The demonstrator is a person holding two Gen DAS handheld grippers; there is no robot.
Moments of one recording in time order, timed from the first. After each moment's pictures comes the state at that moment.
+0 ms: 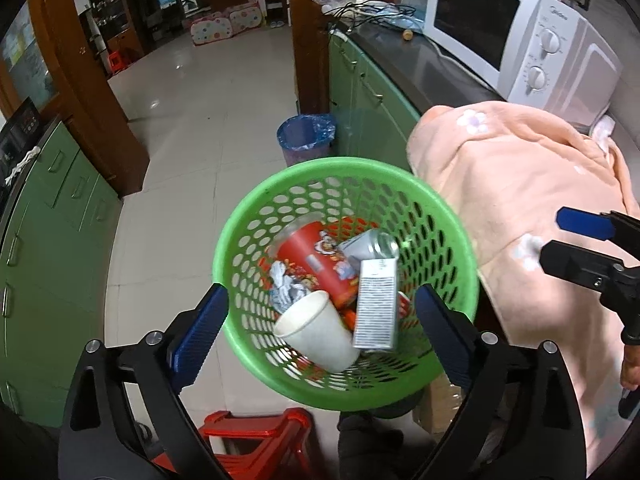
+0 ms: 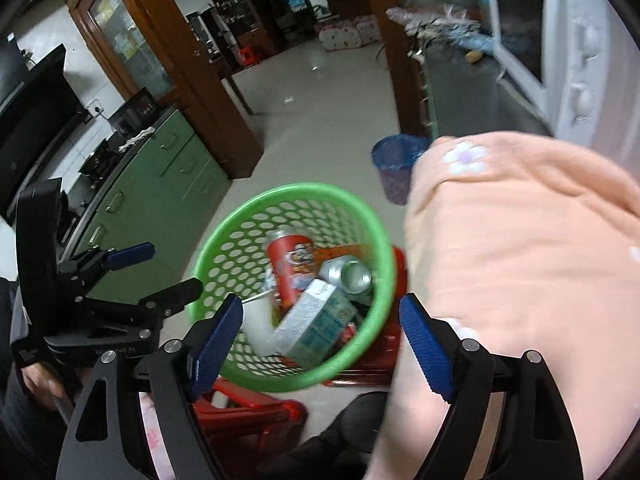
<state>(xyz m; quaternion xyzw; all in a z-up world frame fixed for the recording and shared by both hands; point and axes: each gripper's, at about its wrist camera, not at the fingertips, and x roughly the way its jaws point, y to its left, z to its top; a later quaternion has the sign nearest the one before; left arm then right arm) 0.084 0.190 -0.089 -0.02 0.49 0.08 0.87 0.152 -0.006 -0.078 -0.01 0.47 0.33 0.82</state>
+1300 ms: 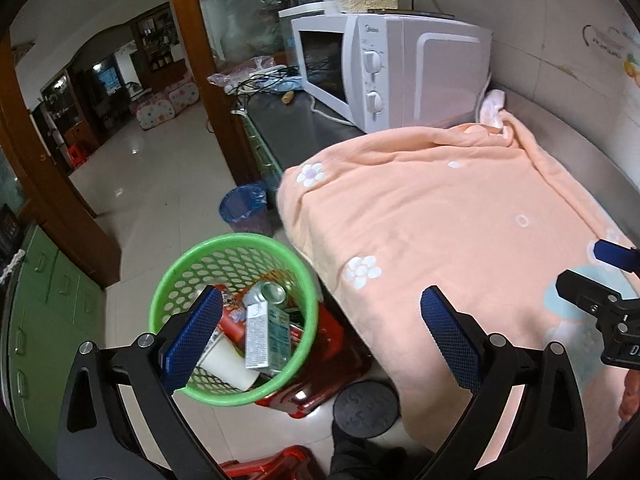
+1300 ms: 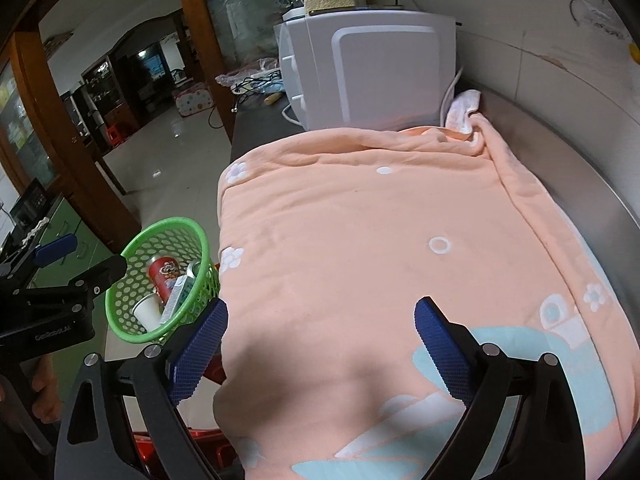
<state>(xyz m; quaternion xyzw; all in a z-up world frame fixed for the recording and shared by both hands) 0.042 0.025 -0.013 0.07 0.41 -0.02 0.91 0.032 -0.186 -0.032 0.05 0.42 0.08 0.90</state>
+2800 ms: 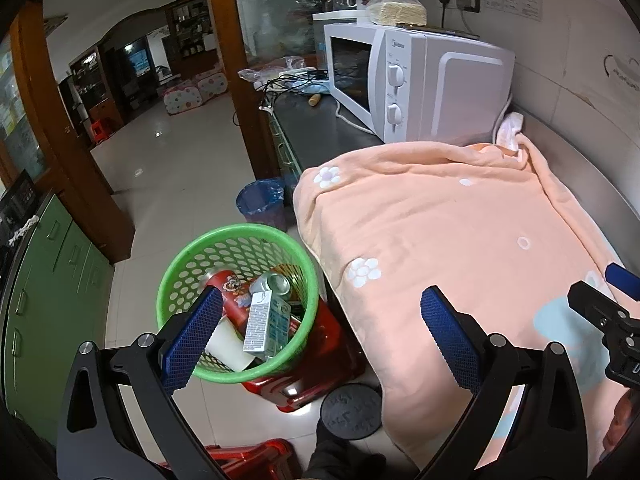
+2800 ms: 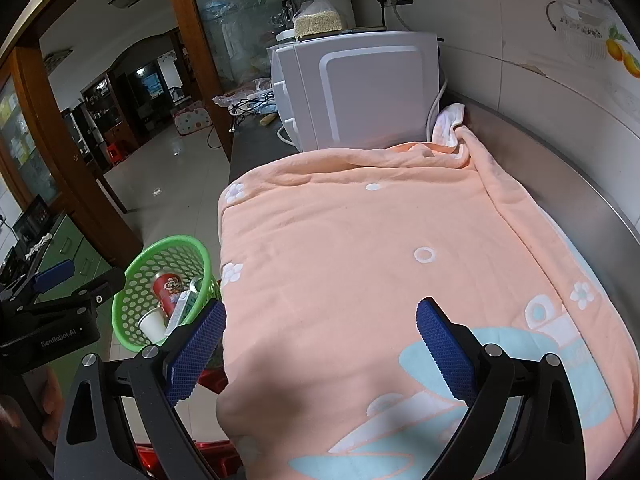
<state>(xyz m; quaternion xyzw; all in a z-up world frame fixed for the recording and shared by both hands) 0.028 0.019 -0.002 0.04 0.40 0.04 0.92 0.019 -0.200 -0.019 0.07 0.40 0.08 0.91</state>
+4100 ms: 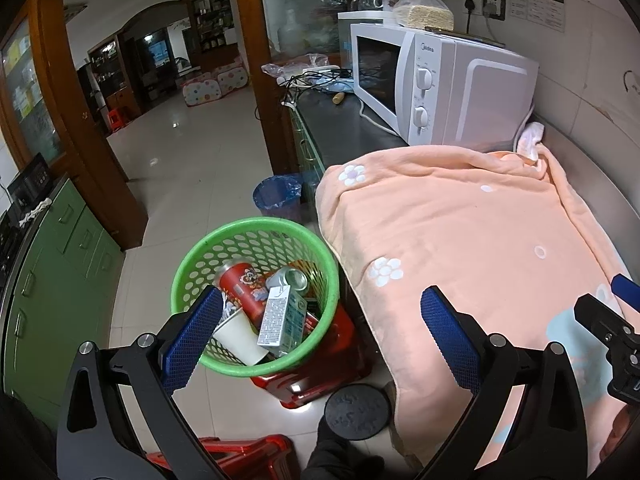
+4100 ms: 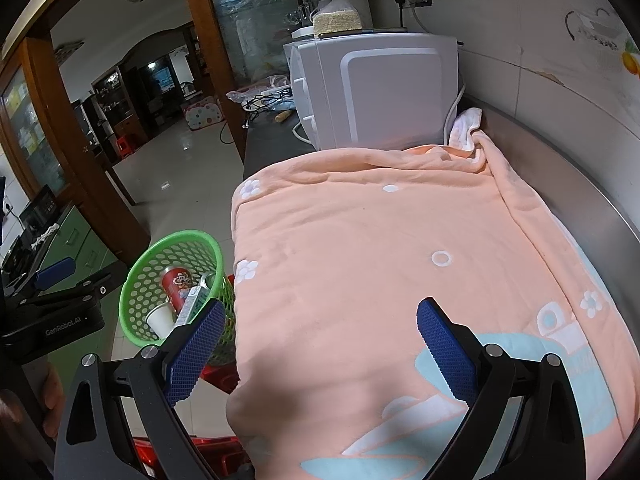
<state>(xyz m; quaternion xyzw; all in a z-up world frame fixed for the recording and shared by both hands) 0.027 0.035 -0.002 0.02 0.40 0.07 0.91 0.021 -0.186 -0.017 0.06 0.40 0.10 0.91</state>
